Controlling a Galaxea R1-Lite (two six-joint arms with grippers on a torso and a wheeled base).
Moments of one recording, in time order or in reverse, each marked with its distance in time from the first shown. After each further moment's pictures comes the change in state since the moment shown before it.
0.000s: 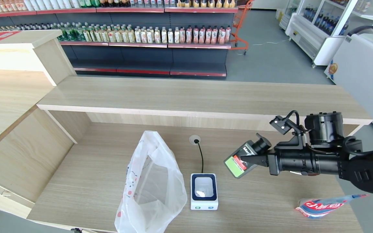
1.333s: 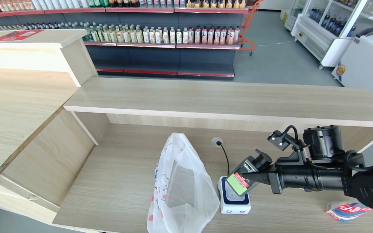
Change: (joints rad) left arm 0.000 0.000 0.000 0.000 0.000 0.000; right arm 0.038 -0.008 0.104 -0.003 -0.058 -0.046
